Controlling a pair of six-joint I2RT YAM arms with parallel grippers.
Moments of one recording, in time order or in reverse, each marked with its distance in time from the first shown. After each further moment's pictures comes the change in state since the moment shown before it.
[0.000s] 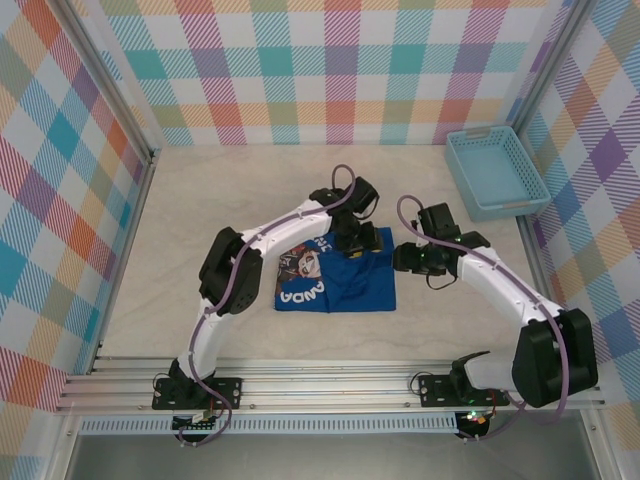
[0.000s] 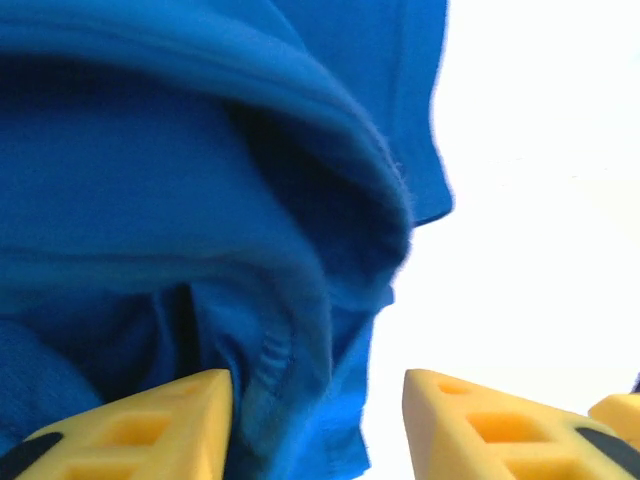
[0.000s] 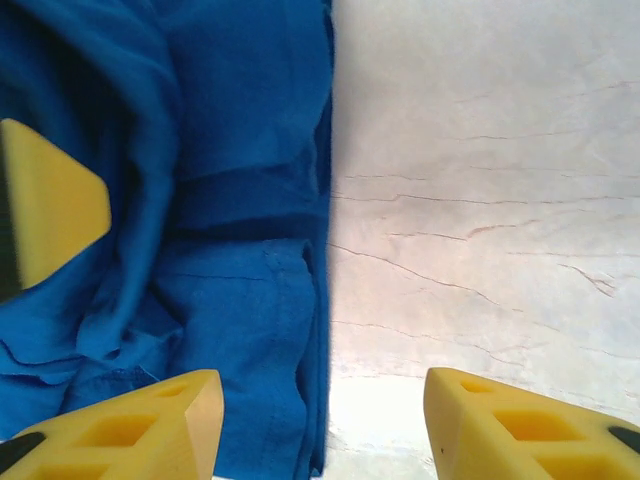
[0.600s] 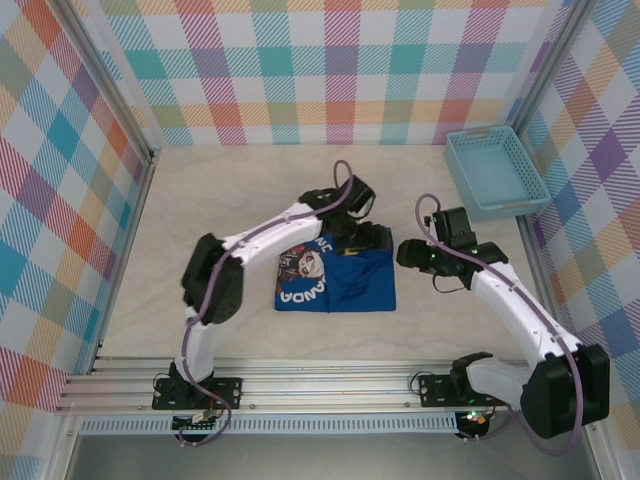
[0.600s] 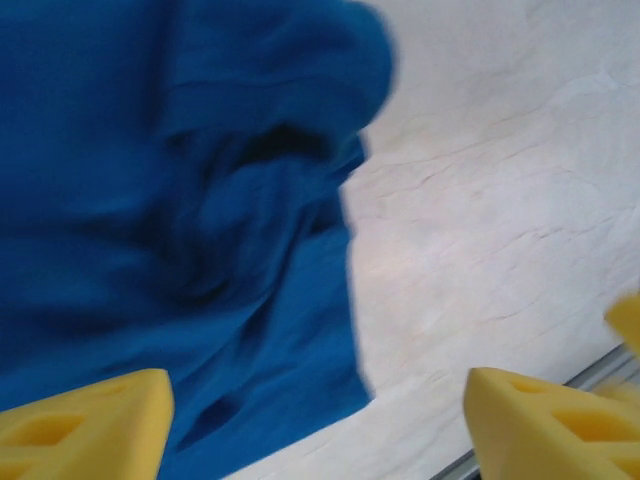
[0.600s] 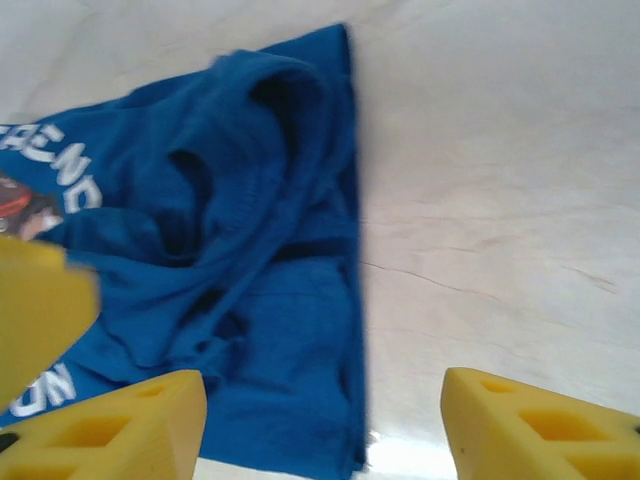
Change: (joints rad) left arm 0.010 -0.236 -0.214 0.049 -0.045 0.156; right arm -0.024 -0.100 -0.030 0.068 -0.088 0.082
